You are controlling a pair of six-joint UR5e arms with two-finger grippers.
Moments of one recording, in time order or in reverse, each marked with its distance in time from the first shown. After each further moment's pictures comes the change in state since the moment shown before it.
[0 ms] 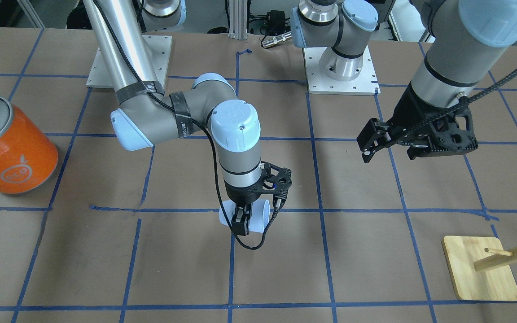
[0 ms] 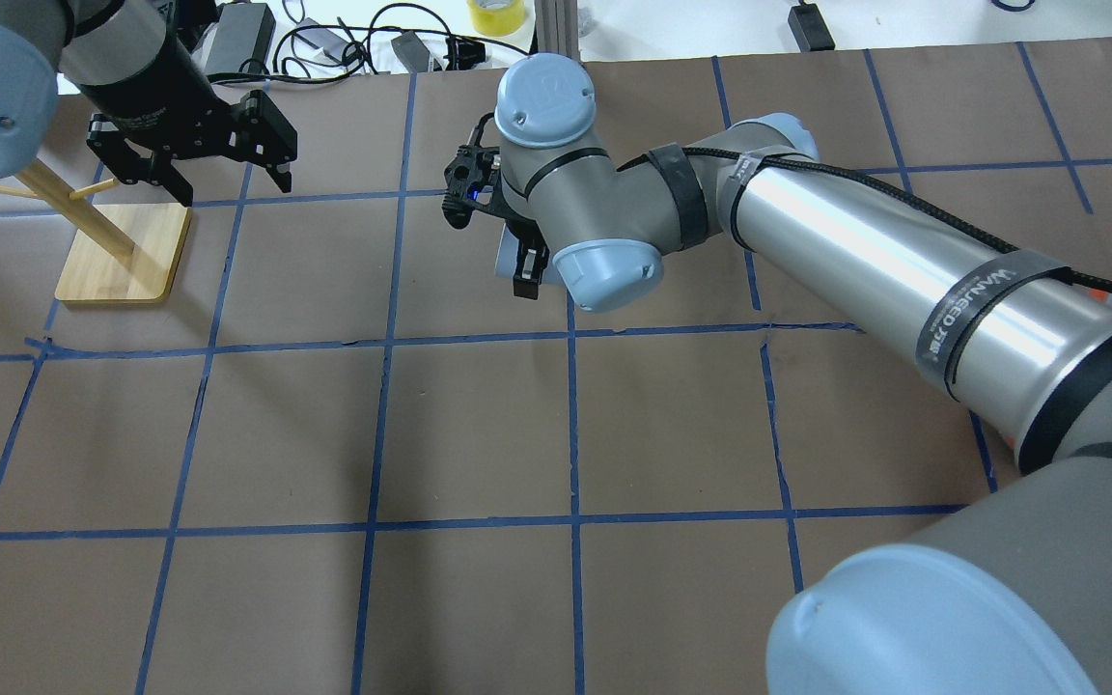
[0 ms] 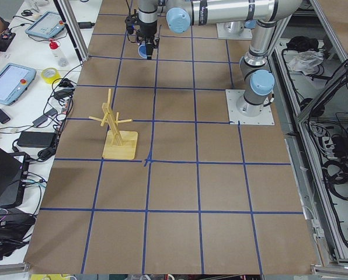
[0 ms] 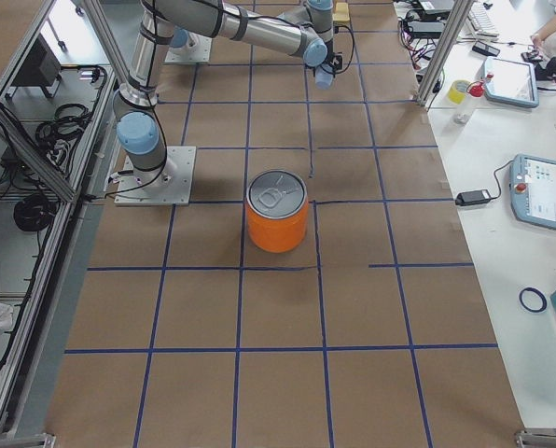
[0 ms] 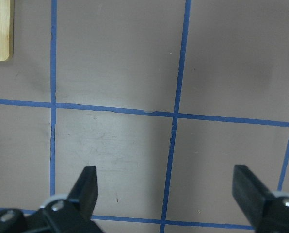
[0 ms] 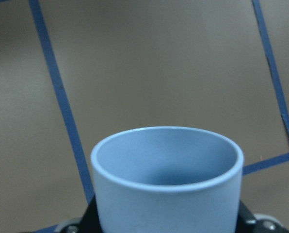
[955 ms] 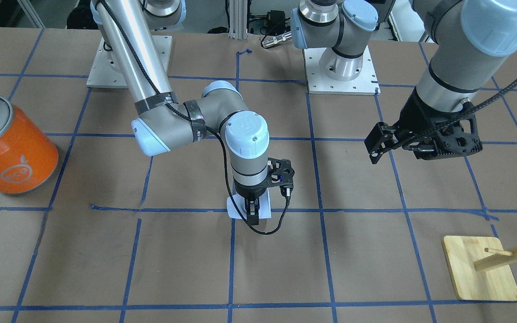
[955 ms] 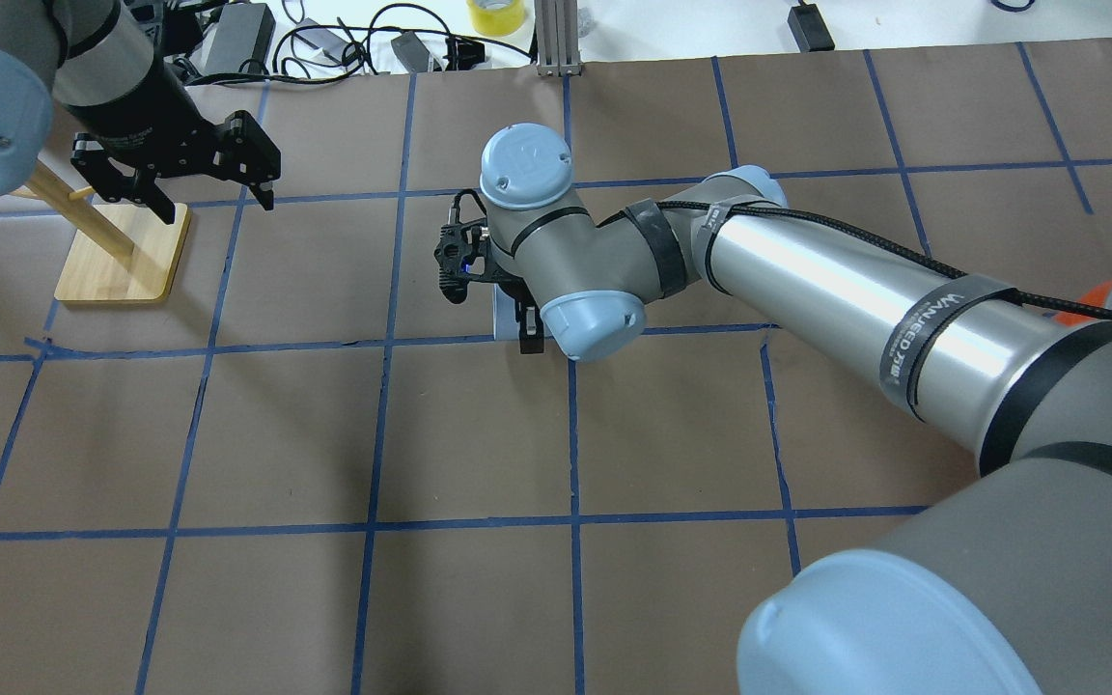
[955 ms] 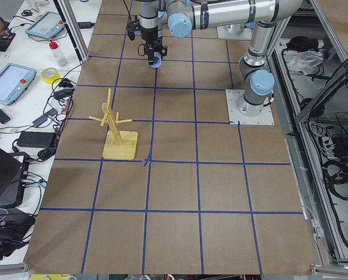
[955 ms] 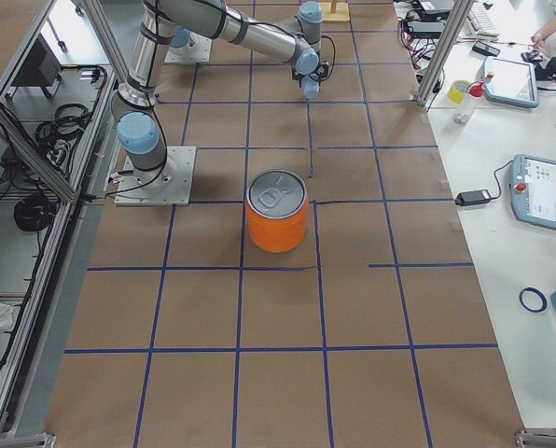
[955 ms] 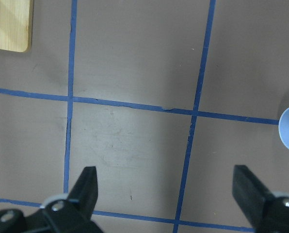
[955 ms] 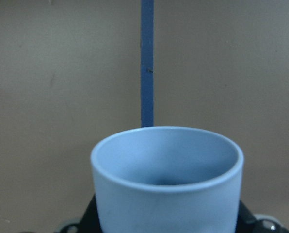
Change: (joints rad) left arm 0.021 0.006 -0.040 0.015 0.028 0.000; right arm 0.032 0.043 0.060 -0.019 0.008 -0.154
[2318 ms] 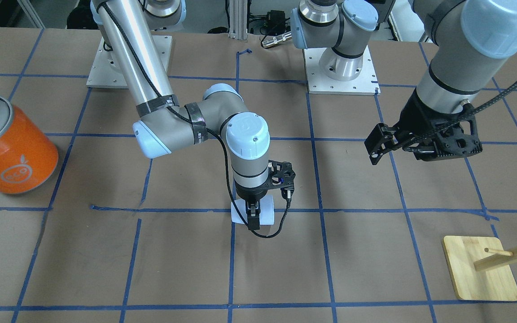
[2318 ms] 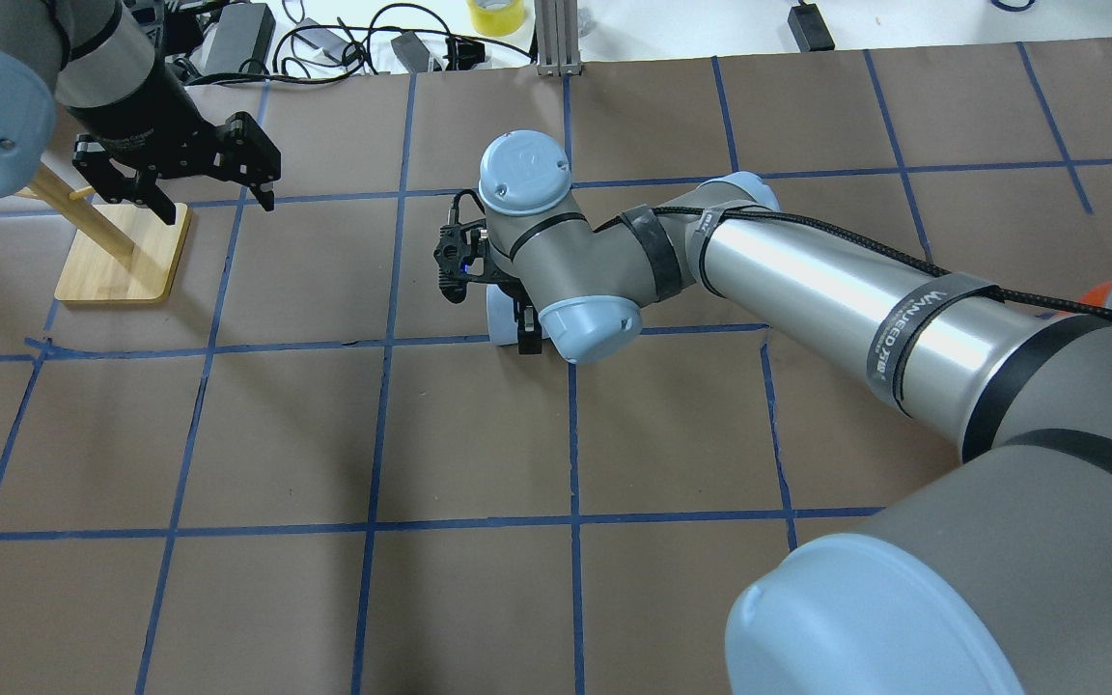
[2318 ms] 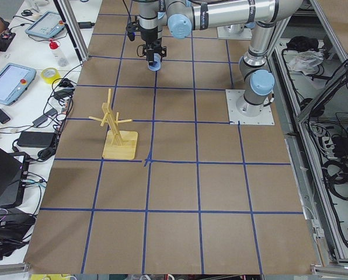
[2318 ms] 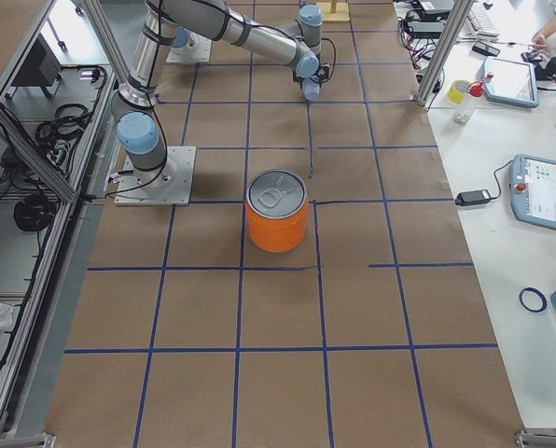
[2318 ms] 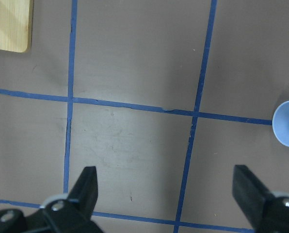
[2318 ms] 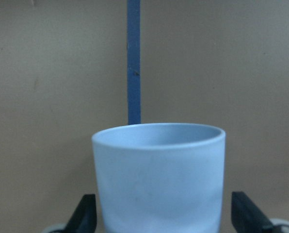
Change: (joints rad) left arm 0.001 -0.001 -0.001 0.002 -0.001 0.001; right arm -0.001 0.003 -0.007 -0.028 -0.008 0.010
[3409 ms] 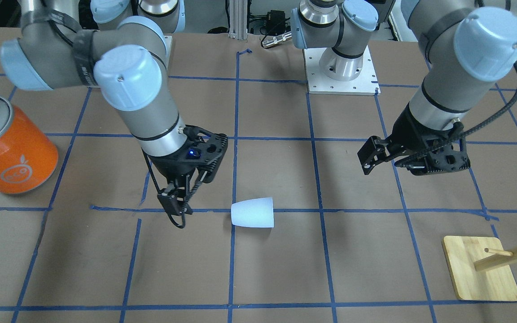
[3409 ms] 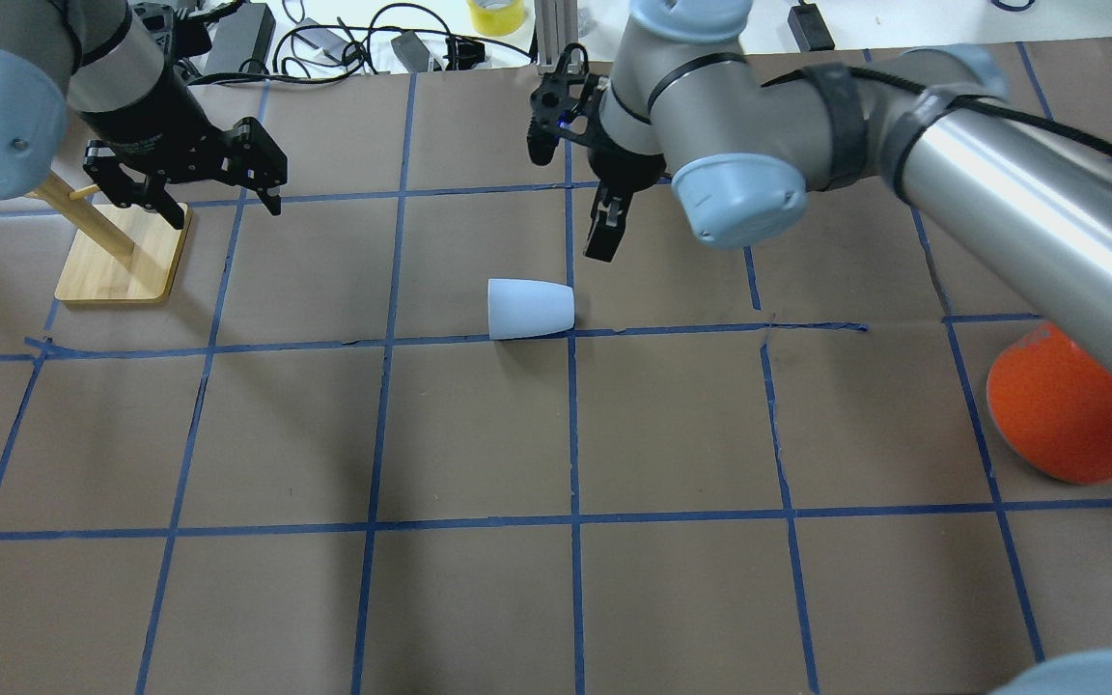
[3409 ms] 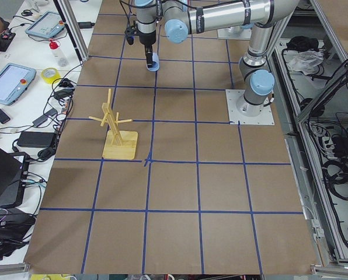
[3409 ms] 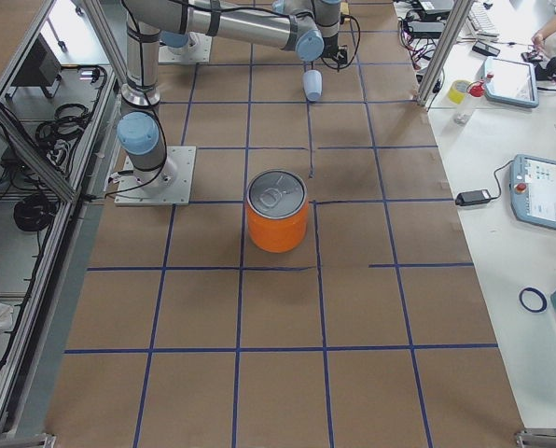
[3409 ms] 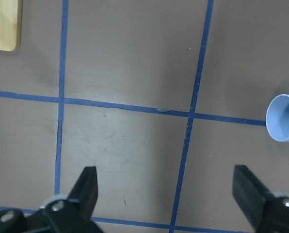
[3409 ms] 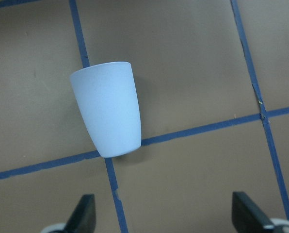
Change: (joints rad) left arm -0.006 -0.051 -0.040 0.085 -0.071 -0.008; right arm -0.281 -0.321 -0.019 0.328 0.149 0.084
